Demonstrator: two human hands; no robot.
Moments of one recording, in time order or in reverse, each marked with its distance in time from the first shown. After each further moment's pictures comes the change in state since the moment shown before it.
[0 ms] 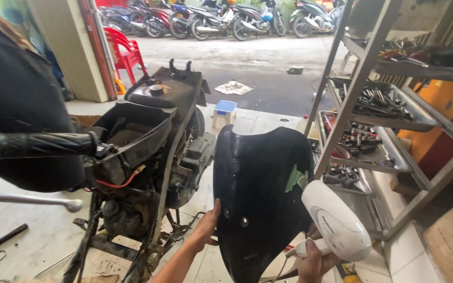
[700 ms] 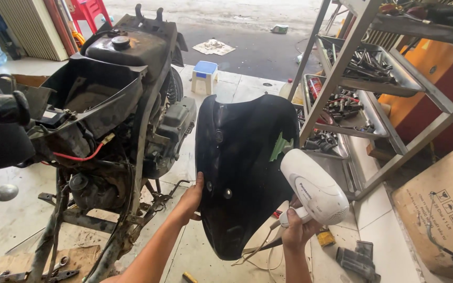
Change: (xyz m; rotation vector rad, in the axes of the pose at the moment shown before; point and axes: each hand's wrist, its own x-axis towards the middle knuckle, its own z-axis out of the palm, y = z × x) left_hand -0.003 0.008 0.012 0.088 0.072 -0.096; right_hand -0.003 0.012 -0.016 -0.194 -0.061 0.013
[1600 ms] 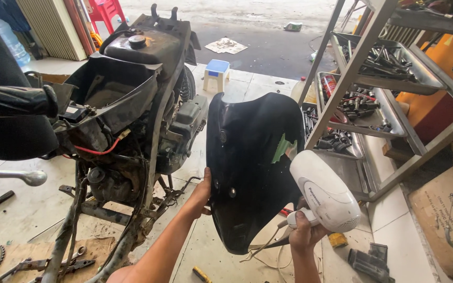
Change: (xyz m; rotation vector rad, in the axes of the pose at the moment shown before) left_hand 0.017 -0.016 -0.003 -0.100 -0.052 0.028; right_hand -0.026 0.024 -0.014 0.100 0.018 0.061
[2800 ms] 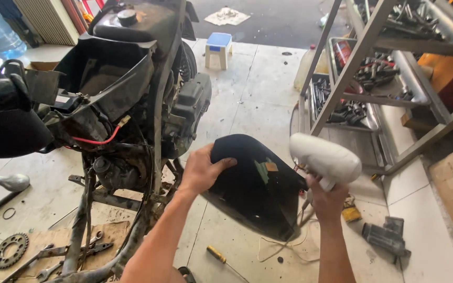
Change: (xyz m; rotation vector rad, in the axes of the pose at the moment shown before) left_hand -0.048 0.057 -0.007 0.517 0.236 0.579; right_hand 0.053 -0.053 0.040 -0.403 0.037 0.339
